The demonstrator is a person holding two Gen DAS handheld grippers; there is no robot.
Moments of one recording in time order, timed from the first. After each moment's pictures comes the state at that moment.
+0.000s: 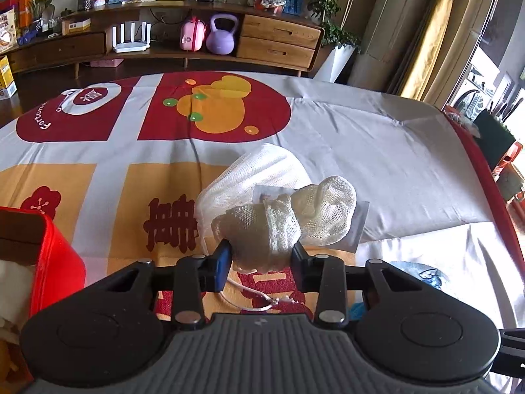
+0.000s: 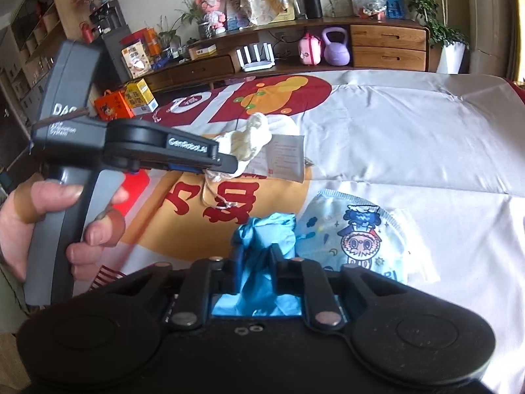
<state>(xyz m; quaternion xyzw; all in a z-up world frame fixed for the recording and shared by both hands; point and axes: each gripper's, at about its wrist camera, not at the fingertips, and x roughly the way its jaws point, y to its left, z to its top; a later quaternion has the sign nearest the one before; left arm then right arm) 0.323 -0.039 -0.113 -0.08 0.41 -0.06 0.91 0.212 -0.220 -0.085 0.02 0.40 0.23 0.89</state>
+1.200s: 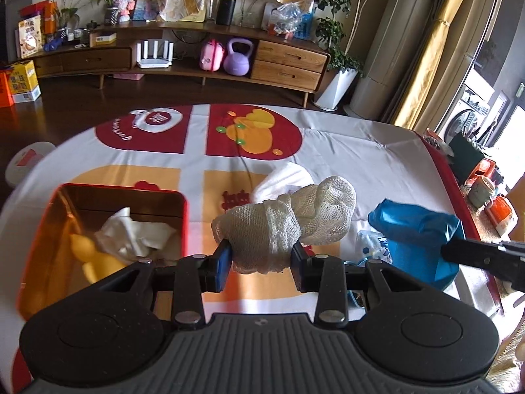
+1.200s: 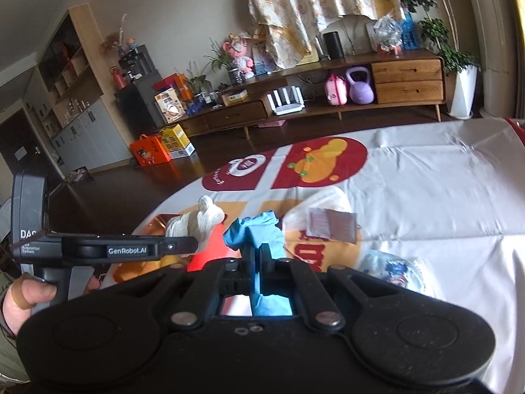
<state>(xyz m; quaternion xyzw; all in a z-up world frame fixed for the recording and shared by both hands) 0.193 0.032 -0.009 -0.10 0.39 -0.05 0.92 0.172 -0.205 0.030 0.08 0.34 0.28 0.89</state>
